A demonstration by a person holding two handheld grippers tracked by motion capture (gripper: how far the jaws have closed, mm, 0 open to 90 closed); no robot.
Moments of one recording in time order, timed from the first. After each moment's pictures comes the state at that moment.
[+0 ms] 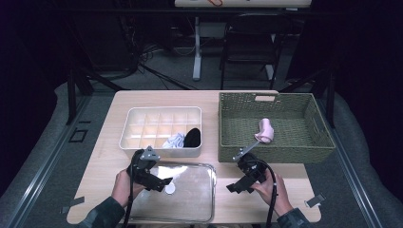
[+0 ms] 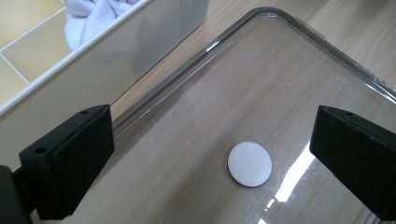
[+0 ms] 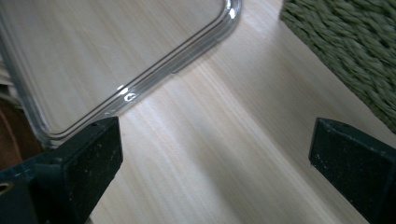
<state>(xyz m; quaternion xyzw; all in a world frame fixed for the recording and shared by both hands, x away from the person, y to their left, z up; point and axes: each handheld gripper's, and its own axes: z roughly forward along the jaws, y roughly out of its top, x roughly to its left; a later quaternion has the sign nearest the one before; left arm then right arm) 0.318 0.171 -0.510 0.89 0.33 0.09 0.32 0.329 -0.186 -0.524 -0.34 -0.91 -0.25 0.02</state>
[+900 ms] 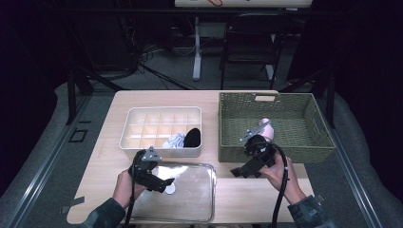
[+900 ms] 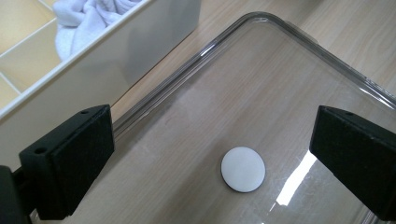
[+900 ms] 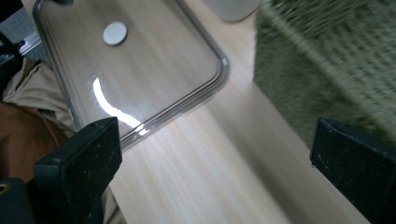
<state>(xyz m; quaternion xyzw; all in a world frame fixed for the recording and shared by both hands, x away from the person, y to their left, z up) 0.315 0.165 -0.509 0.89 0.32 0.10 0.32 0.342 -0.198 -0.451 -0.33 -0.90 -0.29 0.00</state>
